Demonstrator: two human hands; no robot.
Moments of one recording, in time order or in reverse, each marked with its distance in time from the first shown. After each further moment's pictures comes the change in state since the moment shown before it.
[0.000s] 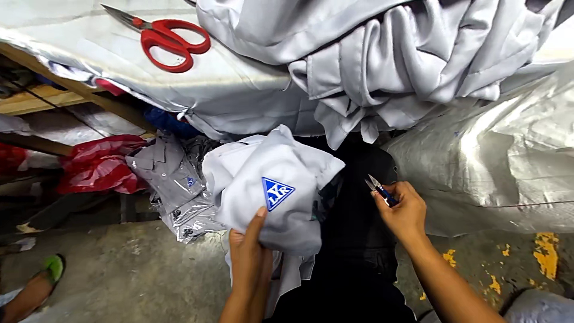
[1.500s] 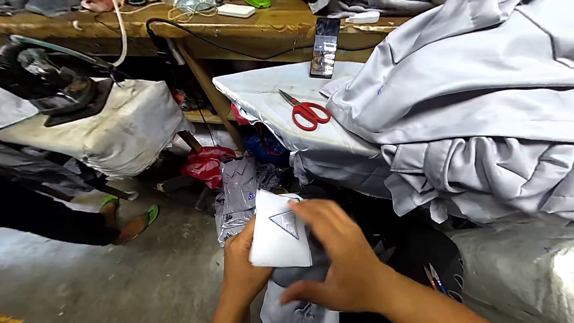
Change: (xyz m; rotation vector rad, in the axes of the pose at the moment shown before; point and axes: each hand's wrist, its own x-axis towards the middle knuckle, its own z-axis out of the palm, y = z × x) left_hand 0.014 0.098 -0.076 0.835 -0.012 0.834; right_hand 0.034 -0.272 -0.003 0.603 -0.310 -1.013
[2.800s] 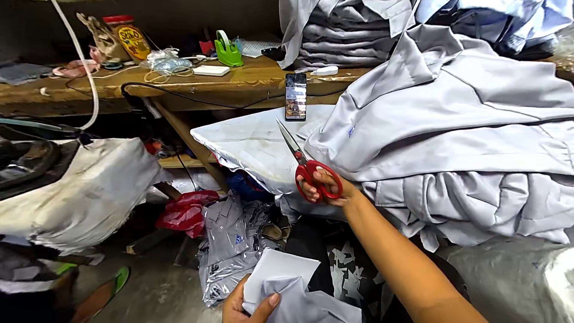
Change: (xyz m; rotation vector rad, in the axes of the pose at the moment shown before) left_hand -0.002 -0.026 0.014 -0.641 -0.092 -0.332; right_hand 0.109 0.206 -0.016 1.426 -0.326 0.321
